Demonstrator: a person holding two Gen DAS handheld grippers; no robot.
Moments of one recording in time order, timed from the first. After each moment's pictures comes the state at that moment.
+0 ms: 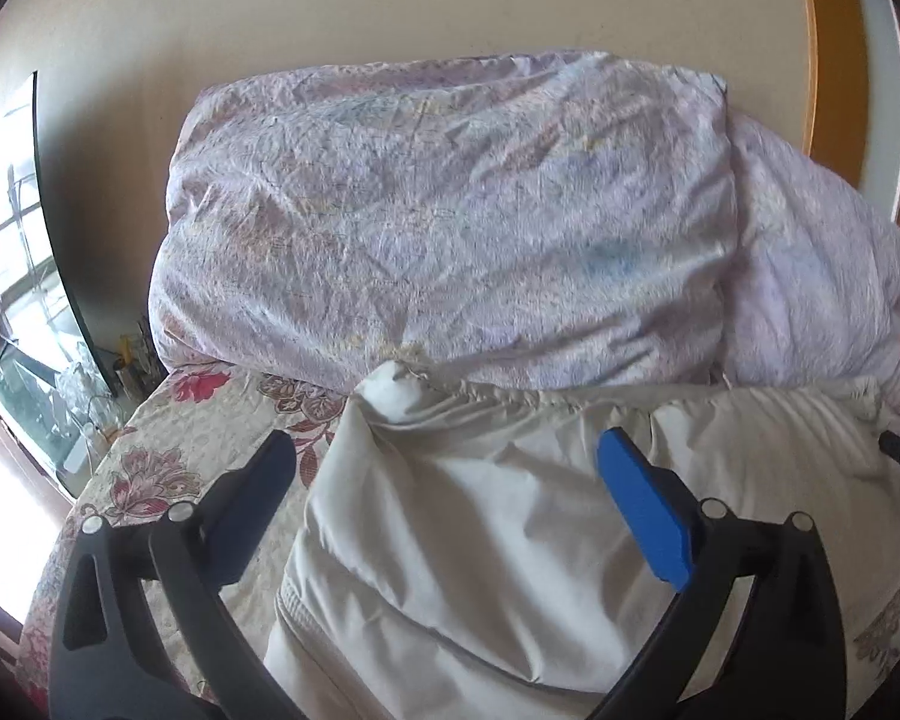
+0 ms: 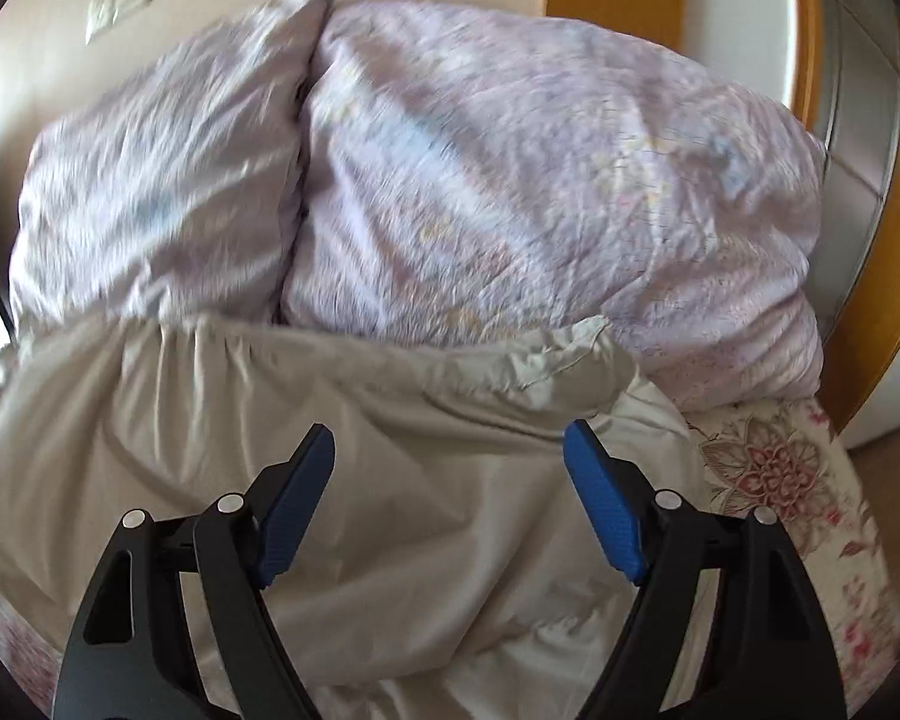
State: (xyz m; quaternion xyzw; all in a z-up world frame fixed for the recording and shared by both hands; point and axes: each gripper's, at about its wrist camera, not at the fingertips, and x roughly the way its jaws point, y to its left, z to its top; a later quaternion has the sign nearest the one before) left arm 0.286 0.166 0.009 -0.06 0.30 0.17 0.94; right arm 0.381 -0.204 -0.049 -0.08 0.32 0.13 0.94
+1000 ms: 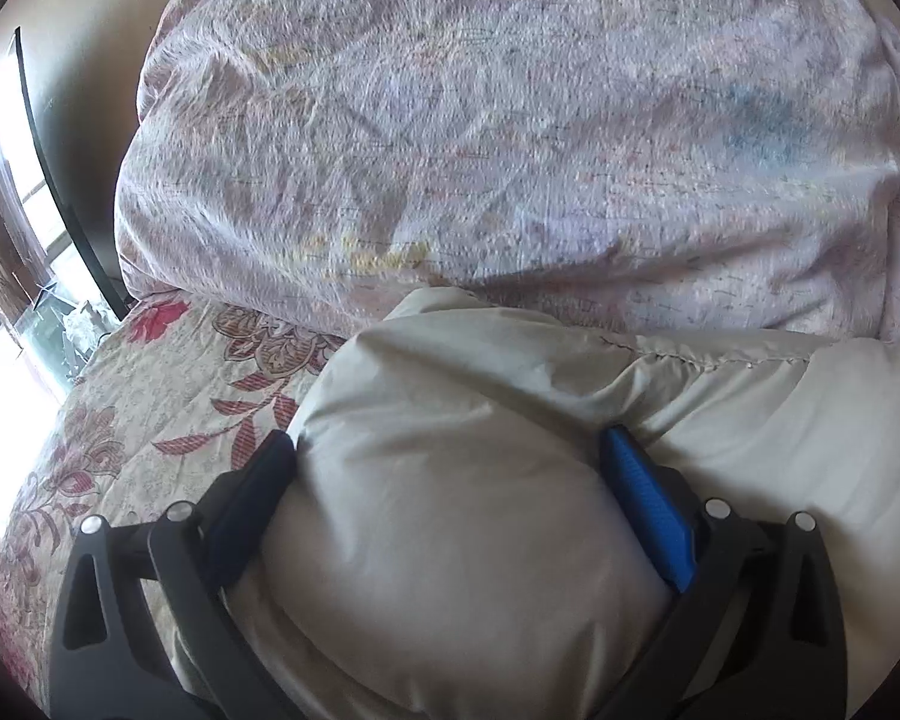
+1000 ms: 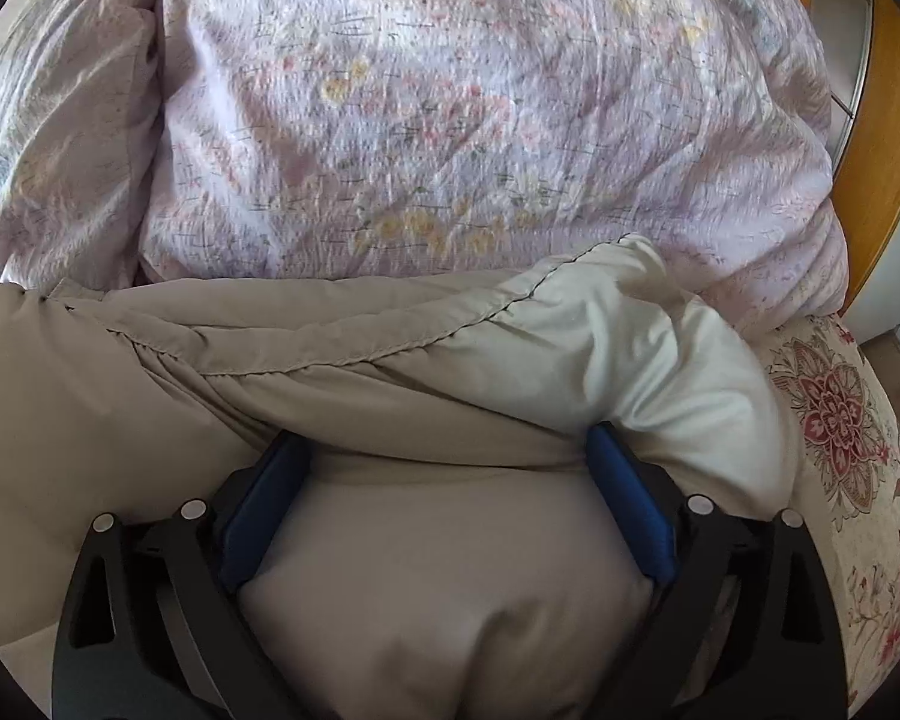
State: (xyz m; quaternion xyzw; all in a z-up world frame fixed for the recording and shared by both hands) left arm 0.393 0.193 -0.077 -0.08 0.40 0.24 0.88; right arm 0.464 -0.188 -0.123 -0.03 0.39 0.04 0.92
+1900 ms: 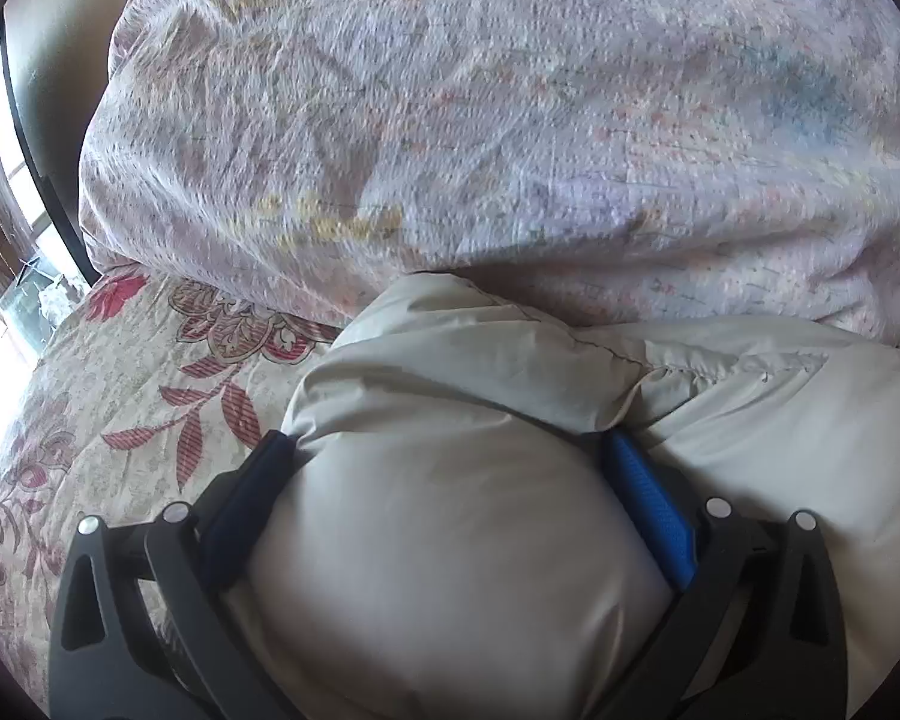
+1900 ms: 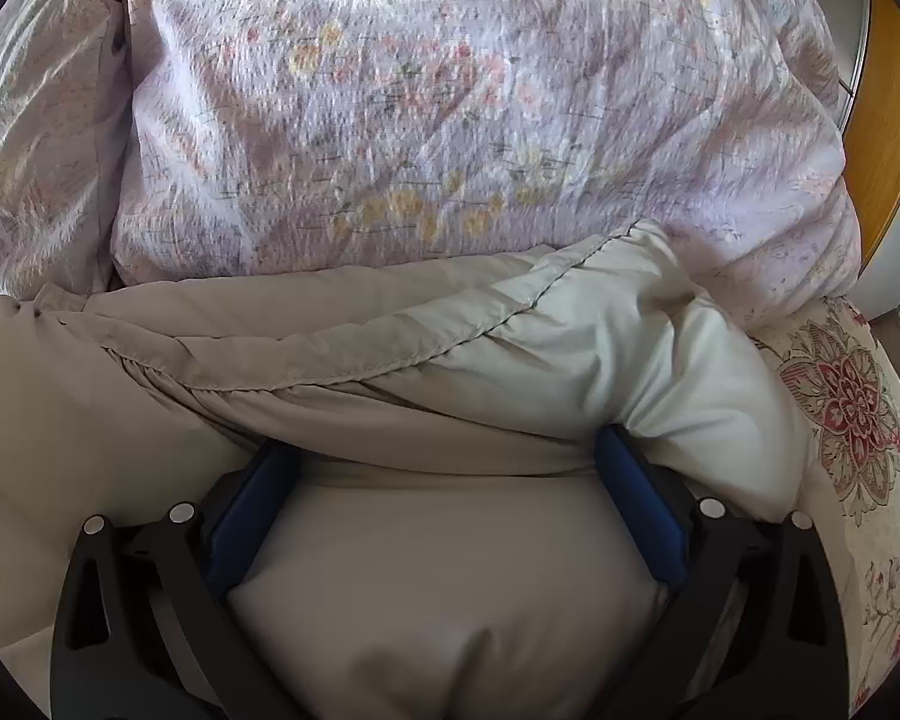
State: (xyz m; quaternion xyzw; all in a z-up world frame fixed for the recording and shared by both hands) left arm 0.415 0.202 -0.106 -0.11 0.43 0.23 0.87; right arm 0.492 -0.190 -0.136 -0.02 0.41 0.04 0.91
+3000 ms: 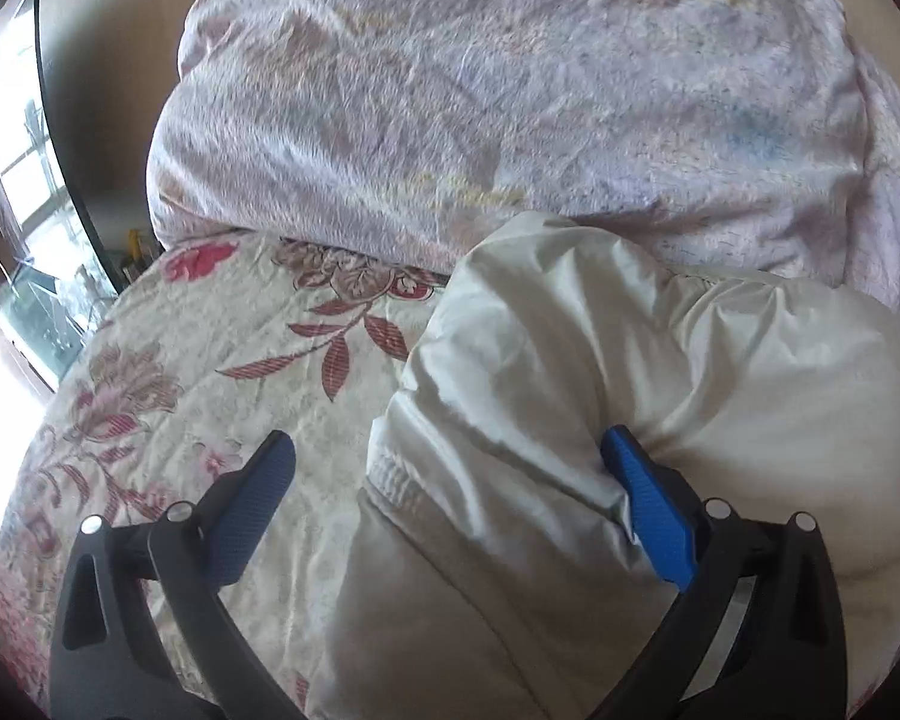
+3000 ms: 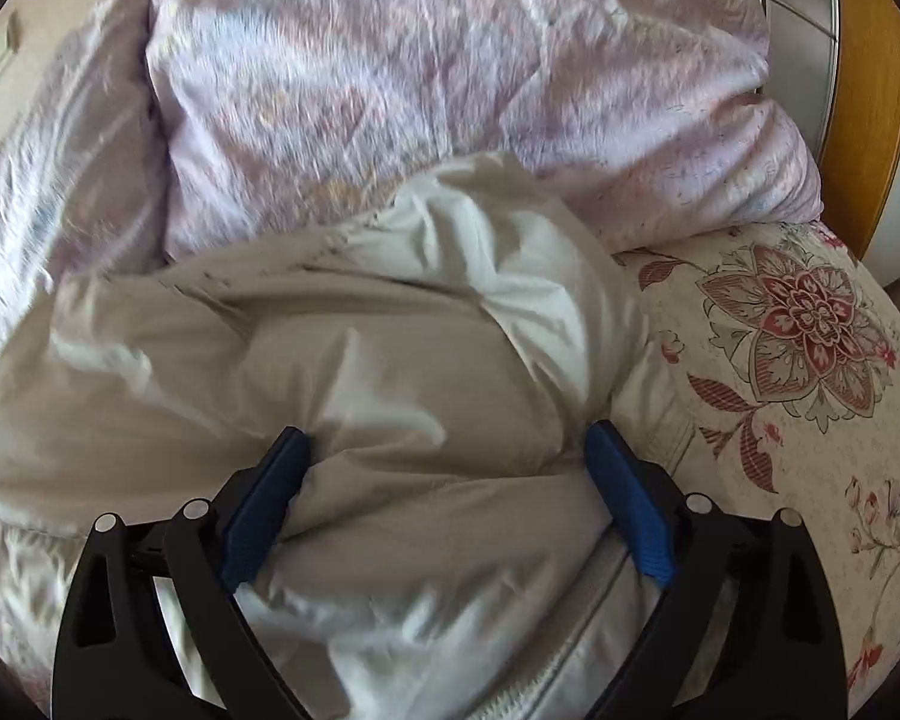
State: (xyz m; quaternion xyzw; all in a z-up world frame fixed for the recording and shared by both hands) left arm 0.316 0.223 -0.083 -0.12 0.41 0.21 0.88; right arm 0.421 -0.265 -0.127 0.05 0.40 0.07 0.91
